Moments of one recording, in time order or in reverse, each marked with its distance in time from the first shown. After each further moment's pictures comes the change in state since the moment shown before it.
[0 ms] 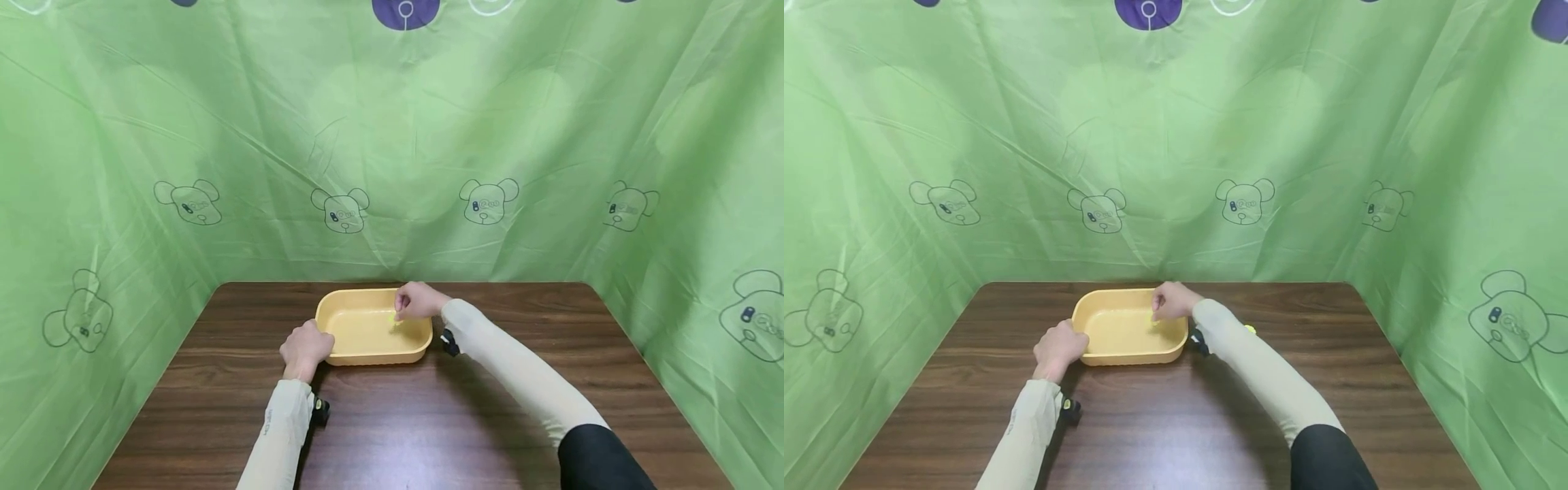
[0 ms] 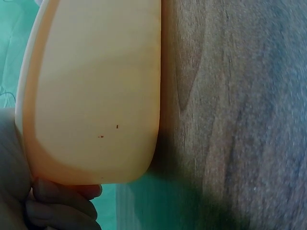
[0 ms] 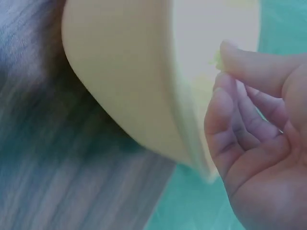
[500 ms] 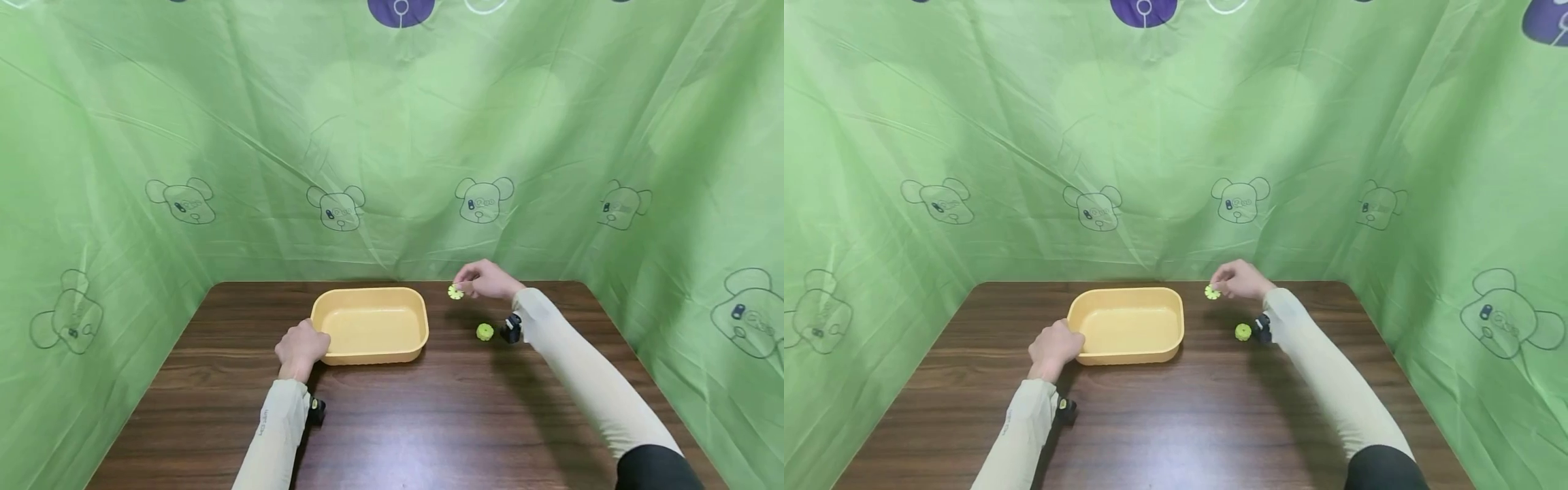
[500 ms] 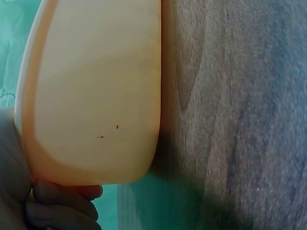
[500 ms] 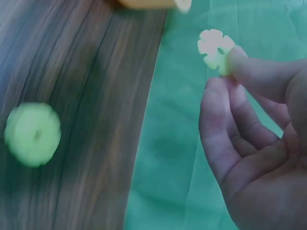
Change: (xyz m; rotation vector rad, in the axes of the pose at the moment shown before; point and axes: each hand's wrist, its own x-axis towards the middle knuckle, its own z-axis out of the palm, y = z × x) left_hand -0.006 0.001 0.002 -0.001 0.000 -0.006; right_hand -0.087 0.085 -0.078 0.298 0.139 0.117
